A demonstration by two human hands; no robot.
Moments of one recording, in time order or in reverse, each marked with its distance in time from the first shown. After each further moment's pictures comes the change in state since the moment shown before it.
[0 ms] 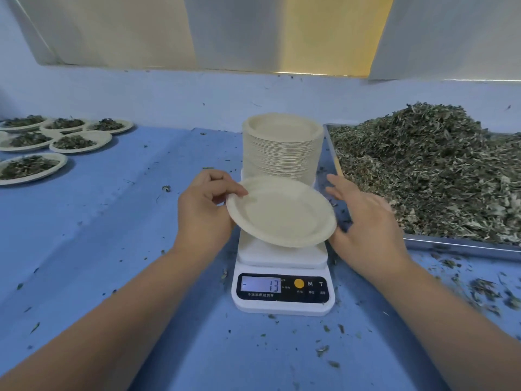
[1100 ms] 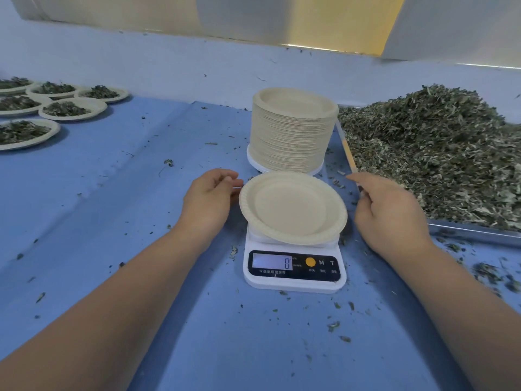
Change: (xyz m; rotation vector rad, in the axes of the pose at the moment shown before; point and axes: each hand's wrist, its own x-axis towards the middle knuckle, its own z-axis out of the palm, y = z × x) left_hand -0.003 -0.028 -0.008 -0.216 -0.102 -0.543; right_hand -0.002 0.010 -0.003 -0.151 -0.007 0.064
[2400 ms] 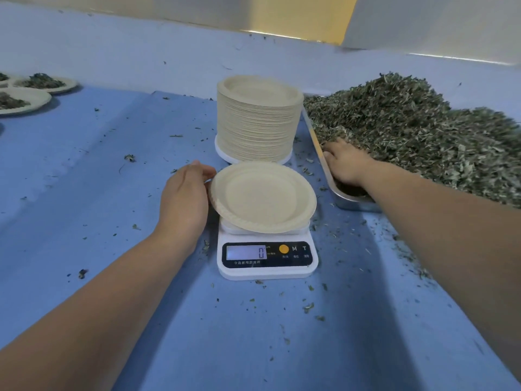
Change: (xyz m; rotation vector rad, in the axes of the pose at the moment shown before) left_hand -0.011 0.005 0.016 0.008 0.054 -0.061; right_hand 0.109 0.073 0.032 -0.269 -0.613 0.298
